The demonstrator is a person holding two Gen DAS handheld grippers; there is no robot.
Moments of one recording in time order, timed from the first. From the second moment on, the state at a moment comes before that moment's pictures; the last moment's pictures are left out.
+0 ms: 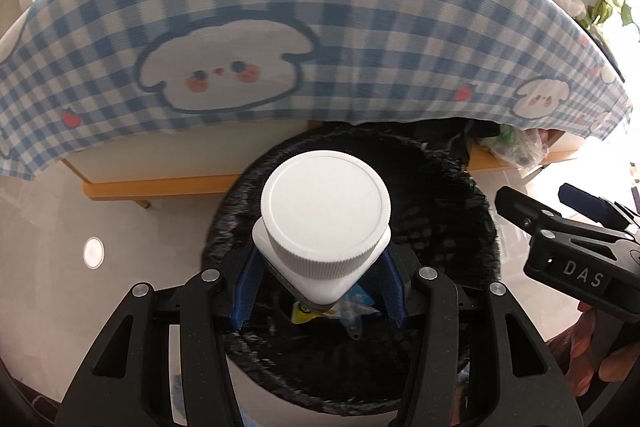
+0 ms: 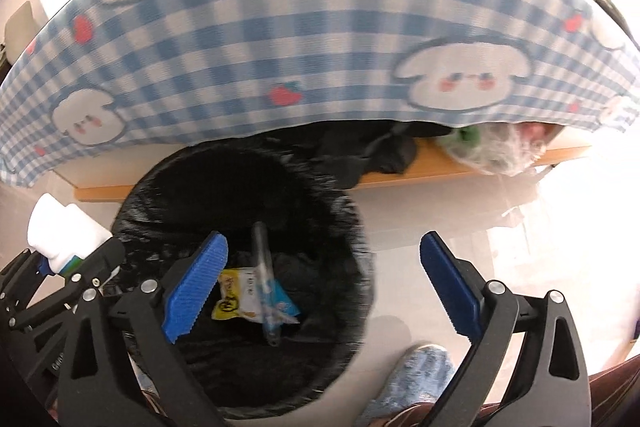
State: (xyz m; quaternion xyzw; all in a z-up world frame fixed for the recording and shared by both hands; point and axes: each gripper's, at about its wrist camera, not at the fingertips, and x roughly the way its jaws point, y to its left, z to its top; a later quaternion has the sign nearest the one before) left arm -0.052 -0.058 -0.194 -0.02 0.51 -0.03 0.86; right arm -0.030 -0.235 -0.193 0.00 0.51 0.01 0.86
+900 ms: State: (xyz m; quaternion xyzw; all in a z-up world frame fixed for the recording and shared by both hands) left arm -0.039 -0.117 -0.201 -0.03 0.52 -0.07 0.85; right arm -0.041 -0.286 -0.188 0.00 0.50 -0.04 0.86
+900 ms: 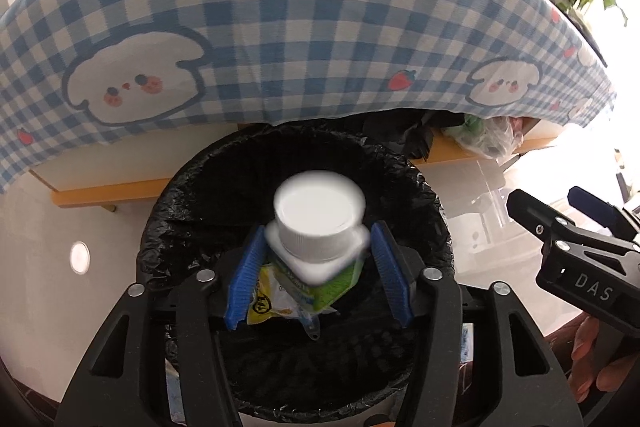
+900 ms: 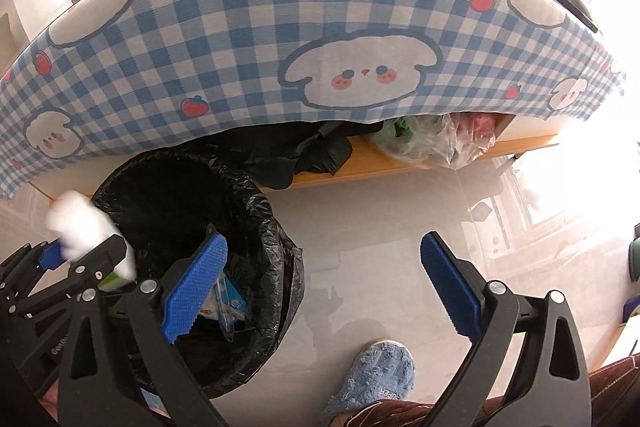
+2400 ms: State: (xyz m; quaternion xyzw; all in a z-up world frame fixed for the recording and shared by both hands) left arm -0.029 -0.058 -0.038 -0.02 0.43 -0.04 0.90; right arm -0.039 -0.268 -0.034 0.01 0.35 0.02 0.94
